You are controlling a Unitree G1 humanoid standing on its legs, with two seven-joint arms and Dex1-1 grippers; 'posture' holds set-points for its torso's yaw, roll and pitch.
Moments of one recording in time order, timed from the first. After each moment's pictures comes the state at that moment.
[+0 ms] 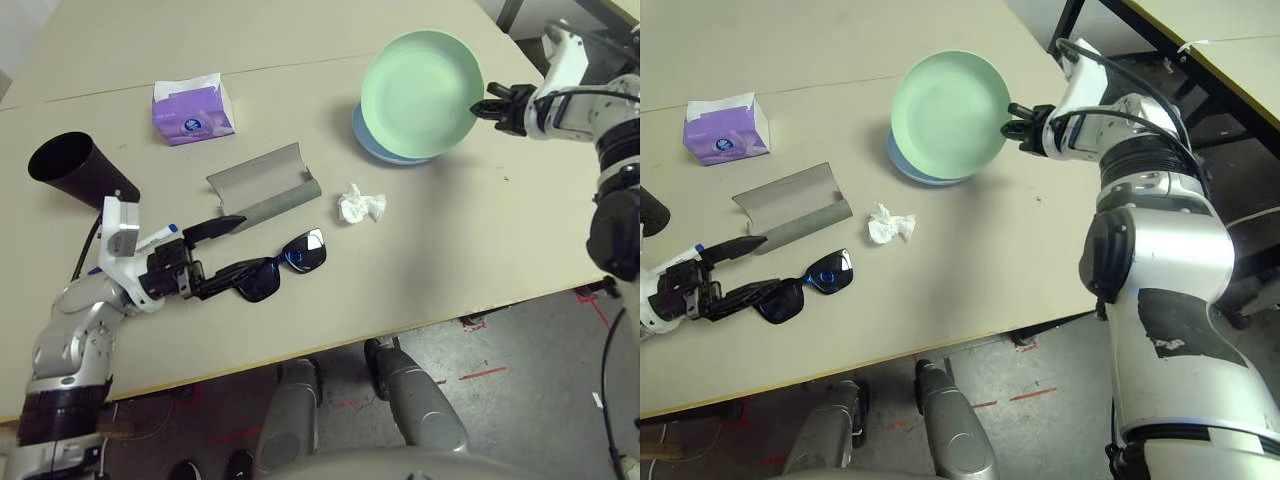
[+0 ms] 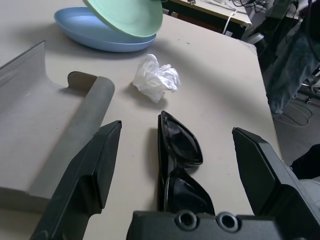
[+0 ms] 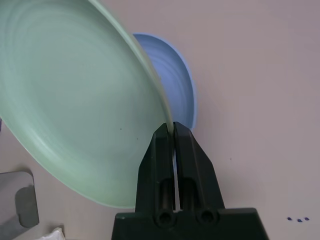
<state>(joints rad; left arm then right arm) -0.04 0.69 0.31 -0.04 -0.67 0.17 -1.26 -1.46 -0.56 -0.18 1.26 0.30 0.78 0.47</state>
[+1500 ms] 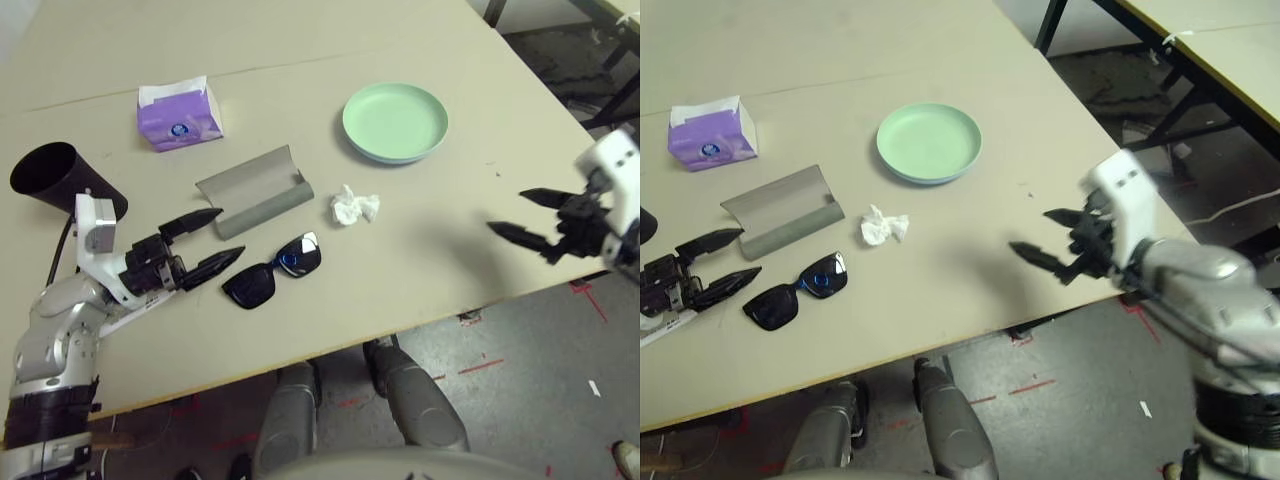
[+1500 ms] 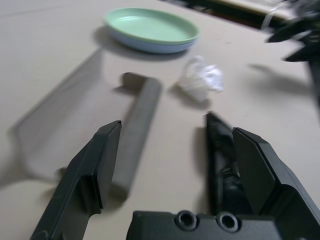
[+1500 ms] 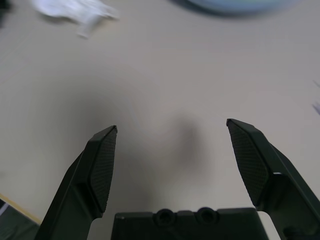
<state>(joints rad) -0.01 0.71 0.44 0.04 -0.63 0.10 -1.16 -0.18 -0.73 -0.12 -0.46 0.31 0.64 0.81</state>
